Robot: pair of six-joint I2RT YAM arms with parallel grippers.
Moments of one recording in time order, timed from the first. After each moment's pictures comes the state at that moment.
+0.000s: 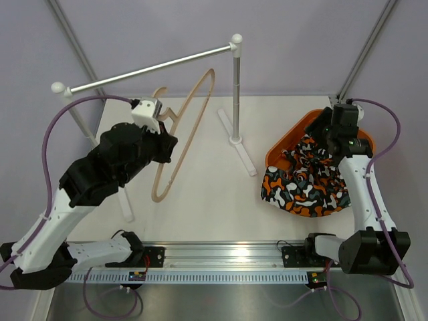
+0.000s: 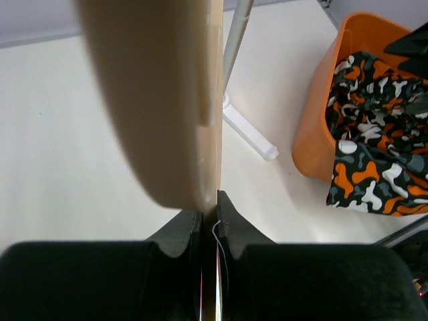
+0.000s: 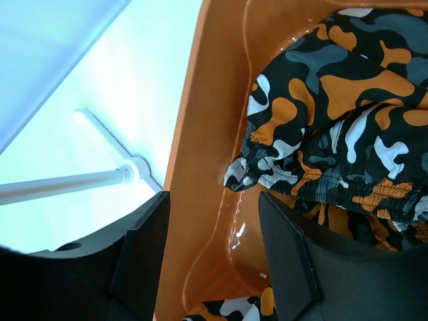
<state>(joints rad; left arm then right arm) -0.86 0.98 1.49 -0.87 -0.36 -0.34 -0.04 1.23 1.18 -0.57 0.07 0.65</state>
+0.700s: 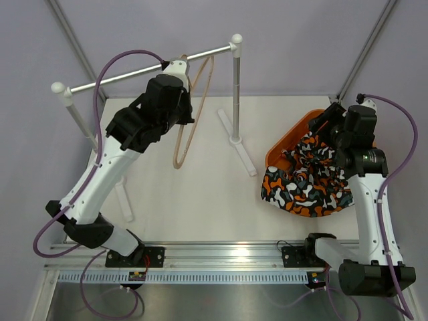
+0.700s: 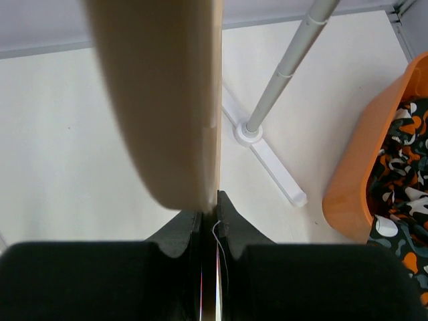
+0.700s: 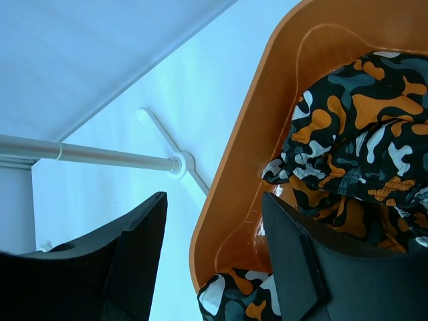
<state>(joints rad) -0.72 1.48 1.95 -0.95 -0.38 -0.33 -0.04 1.06 1.26 -0.64 -0.02 0.61</state>
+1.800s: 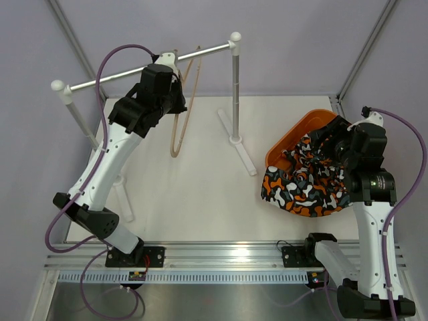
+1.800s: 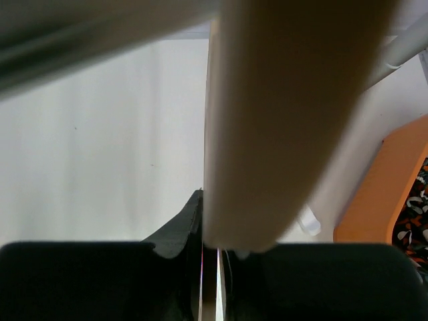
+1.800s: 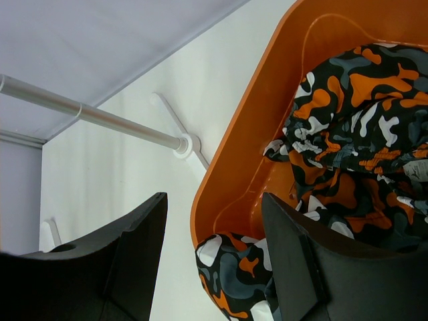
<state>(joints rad) -0.52 1.56 1.94 -0.88 -0.24 -0.34 -0.04 0.87 1.22 -0.72 -0.06 0.56</state>
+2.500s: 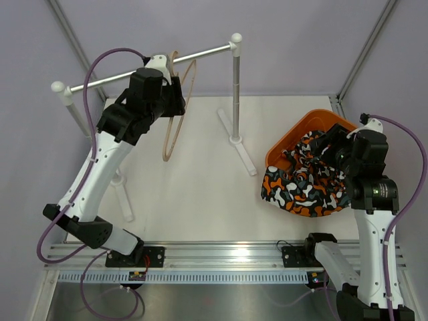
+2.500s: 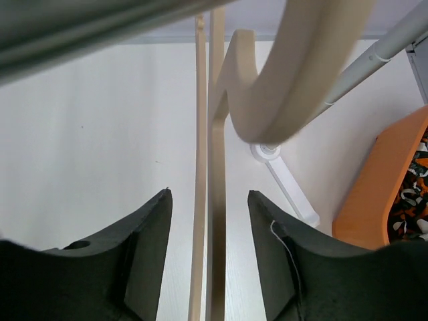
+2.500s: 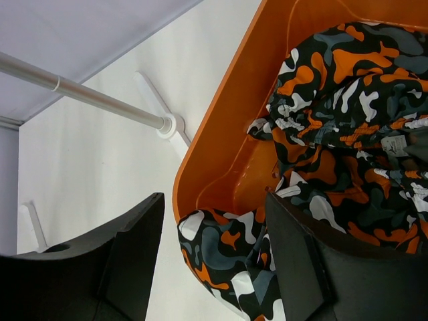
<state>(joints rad) -0.51 1.47 1.88 -0.87 -0.23 -0.33 -0.04 0.82 1.21 -0.82 -0.06 0.51</state>
